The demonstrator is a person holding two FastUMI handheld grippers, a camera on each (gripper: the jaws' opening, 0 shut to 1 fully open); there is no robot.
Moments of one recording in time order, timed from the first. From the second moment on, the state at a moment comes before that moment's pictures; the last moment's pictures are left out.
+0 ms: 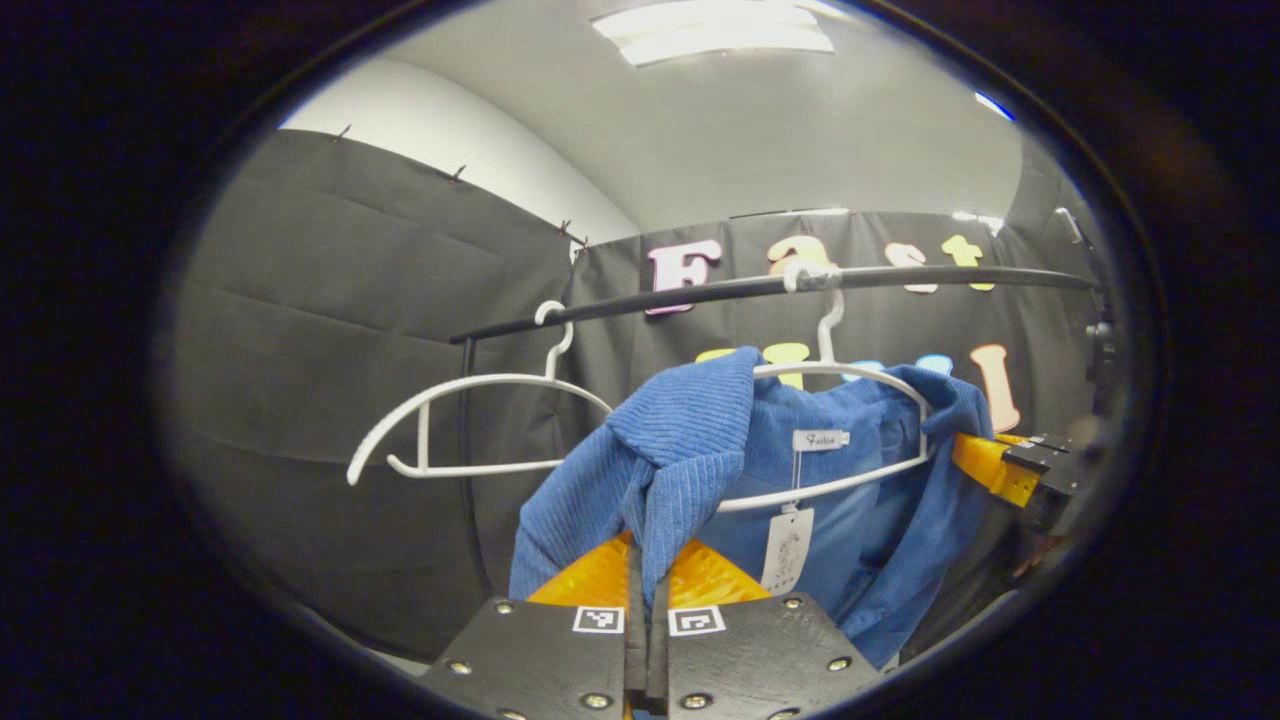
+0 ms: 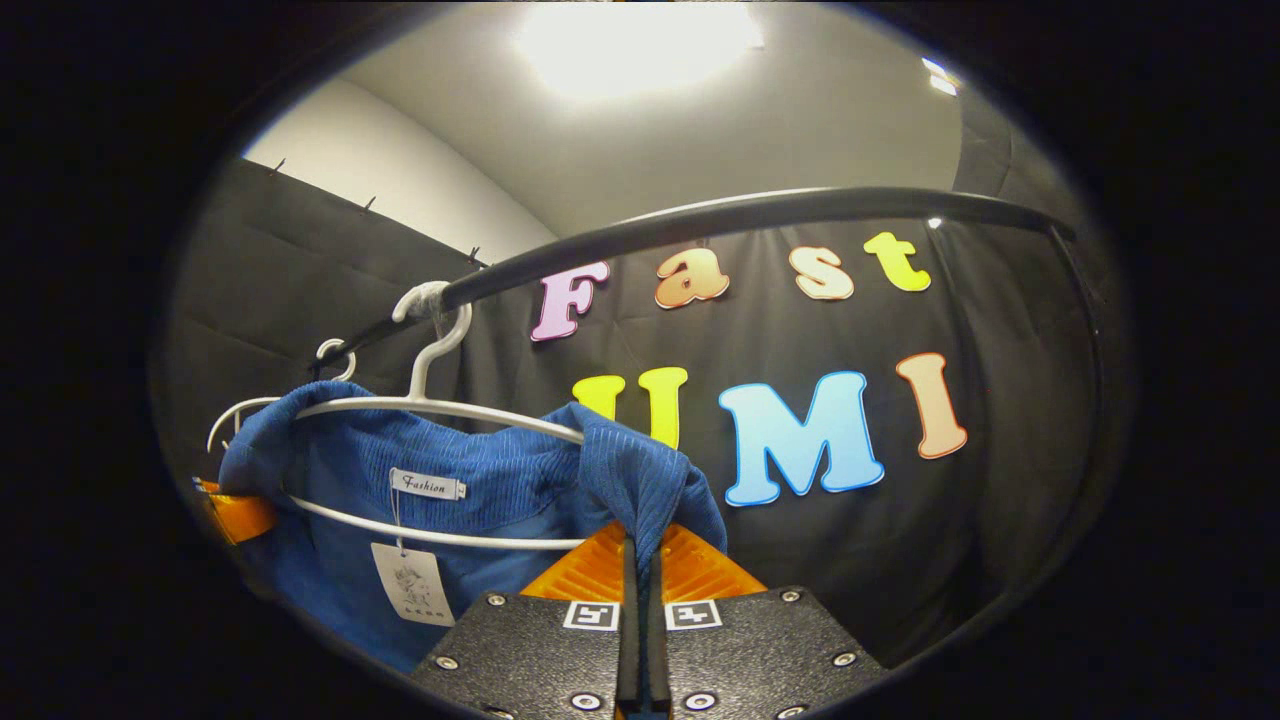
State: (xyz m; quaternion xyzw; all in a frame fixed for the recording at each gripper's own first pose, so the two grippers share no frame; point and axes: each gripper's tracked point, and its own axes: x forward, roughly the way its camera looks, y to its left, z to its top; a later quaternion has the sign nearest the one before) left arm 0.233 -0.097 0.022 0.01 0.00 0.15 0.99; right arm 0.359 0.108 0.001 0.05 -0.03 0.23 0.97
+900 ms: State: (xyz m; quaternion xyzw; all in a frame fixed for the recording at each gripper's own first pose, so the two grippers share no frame) left arm 0.227 -0.022 0.117 0.08 -0.07 0.15 0.98; right arm 0.422 0.052 0.034 0.01 -0.10 0.16 0.98
